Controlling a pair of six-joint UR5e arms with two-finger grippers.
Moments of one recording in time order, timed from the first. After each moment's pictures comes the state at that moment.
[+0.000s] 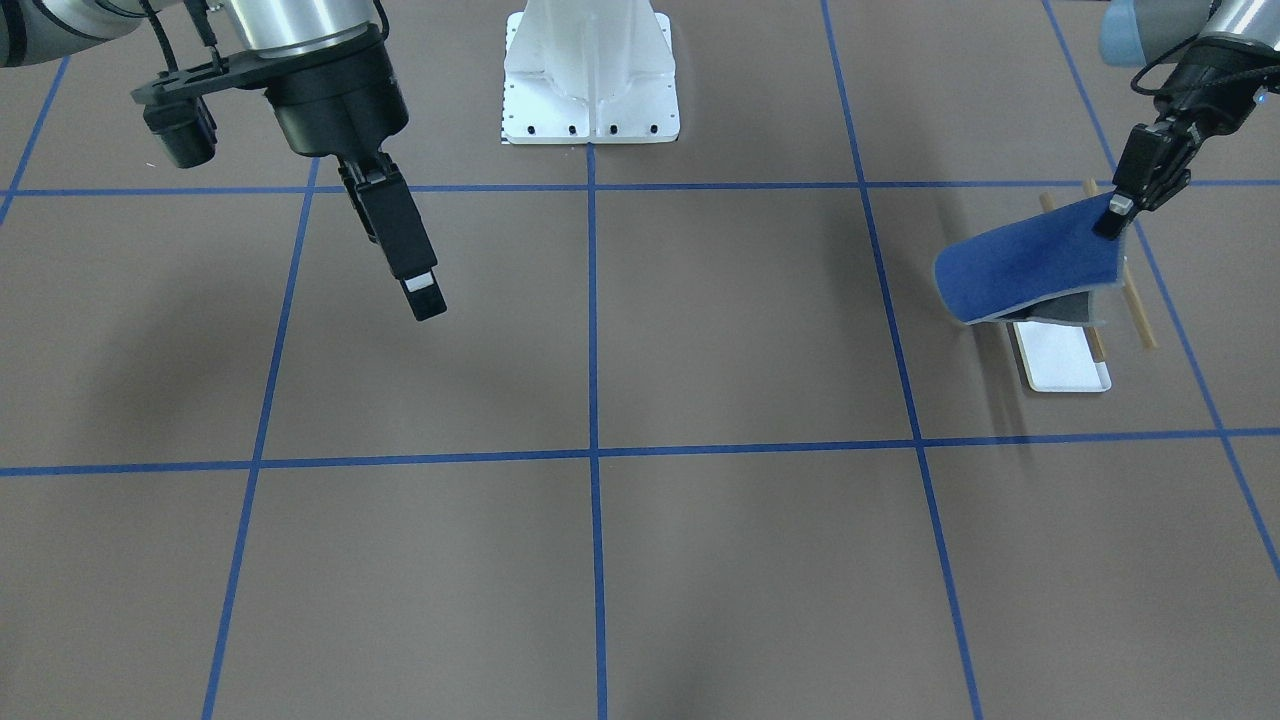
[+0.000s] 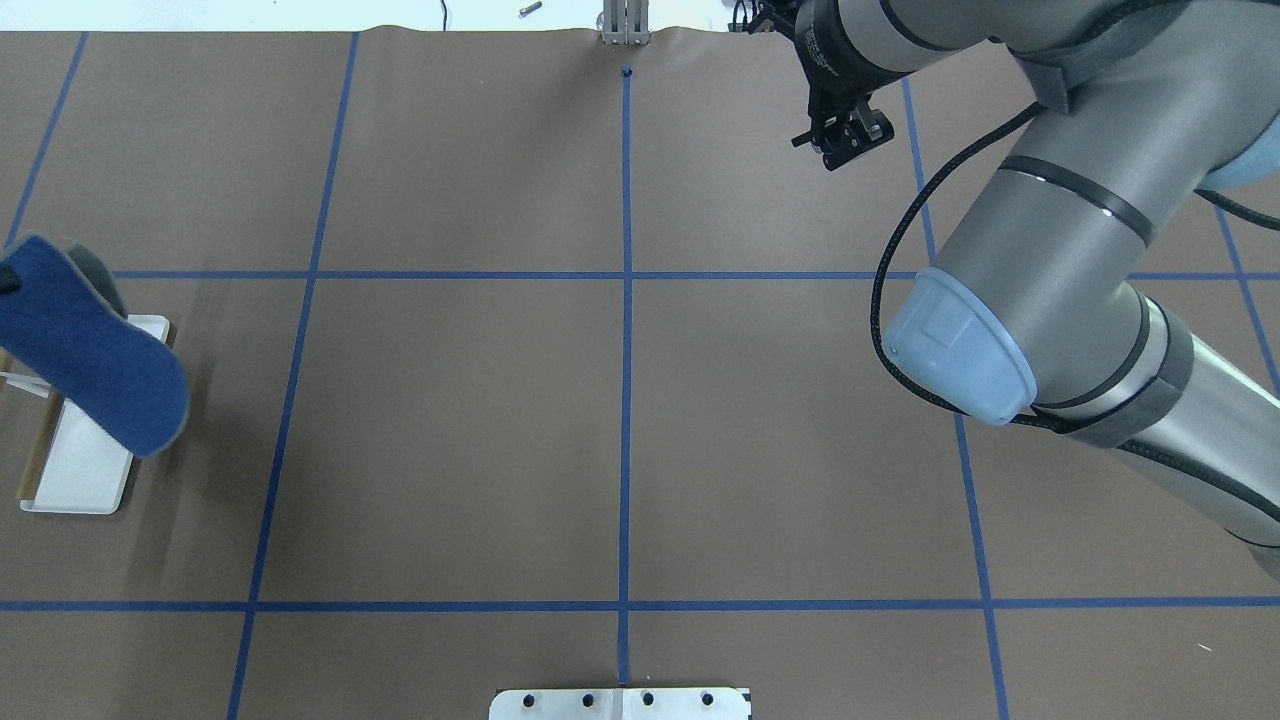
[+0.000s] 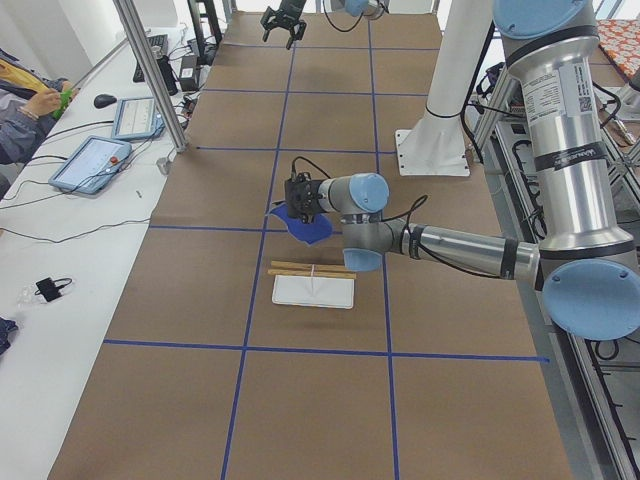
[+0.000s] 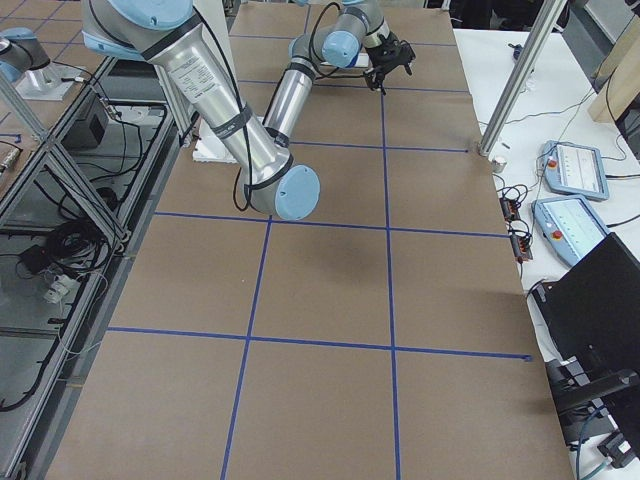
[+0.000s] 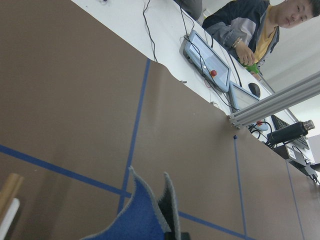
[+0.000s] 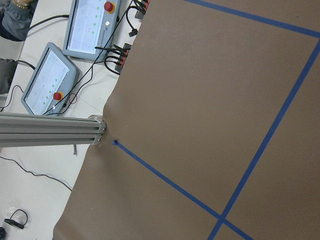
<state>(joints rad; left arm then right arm) -1.04 -1.24 -1.80 -3.13 -1.92 -1.56 0.83 -0.84 1.96 -1.68 1.79 2.15</state>
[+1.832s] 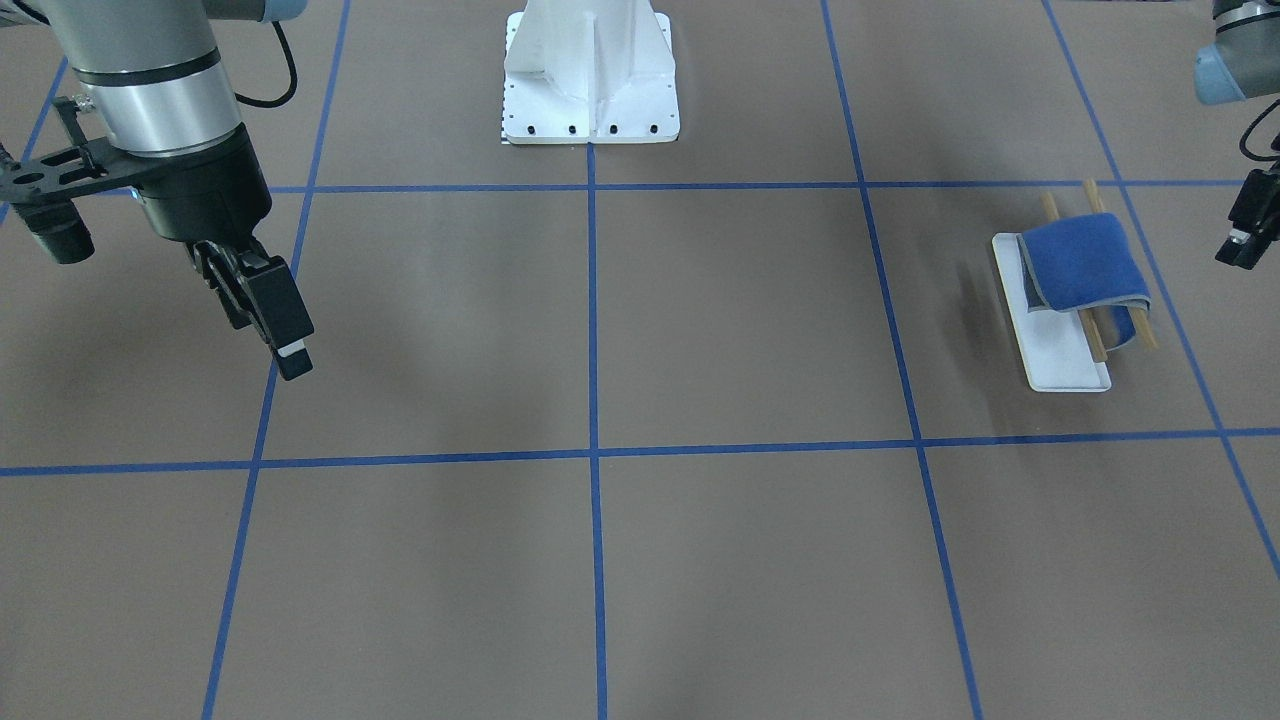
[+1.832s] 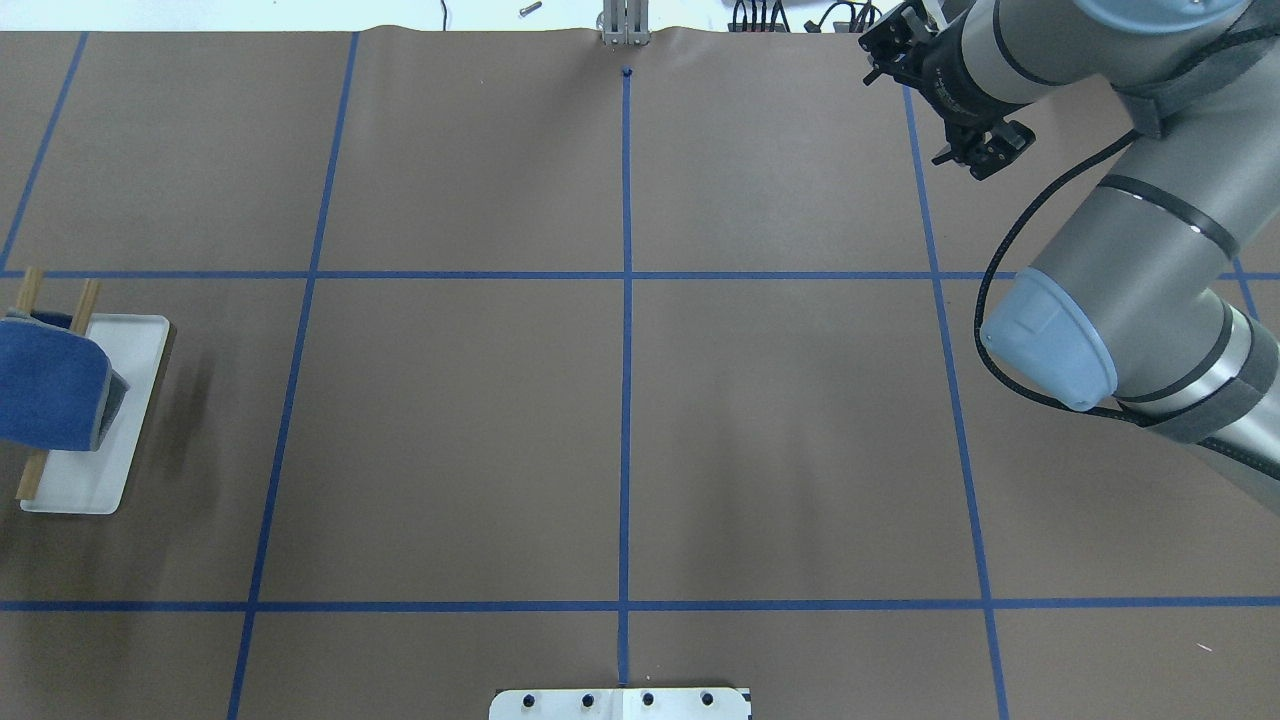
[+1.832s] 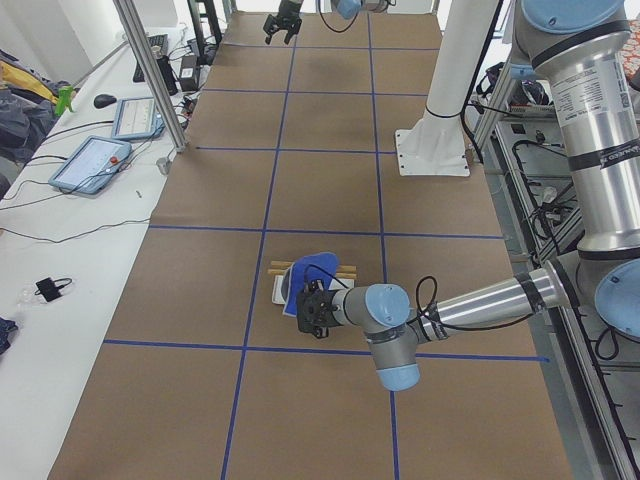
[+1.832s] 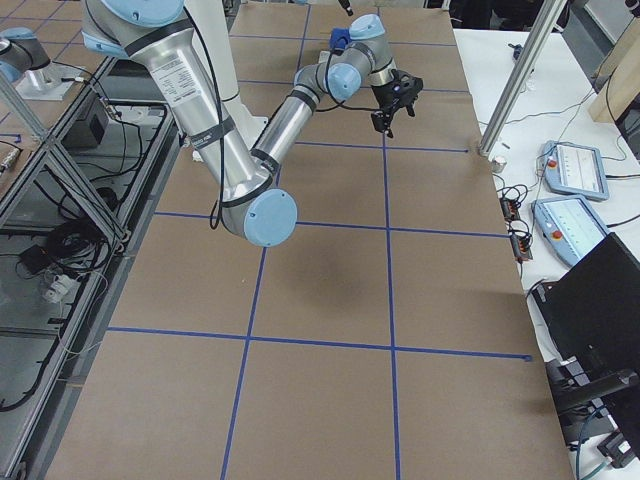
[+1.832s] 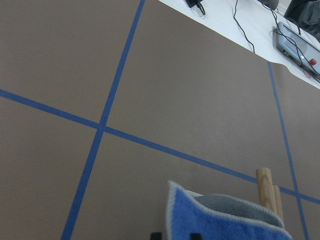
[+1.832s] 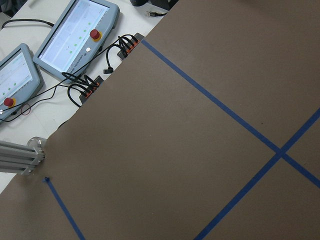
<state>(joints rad) -1.24 -1.26 -1.40 -3.24 -2.09 -1.26 0.90 -1.02 1.97 -1.67 1.80 1.78</state>
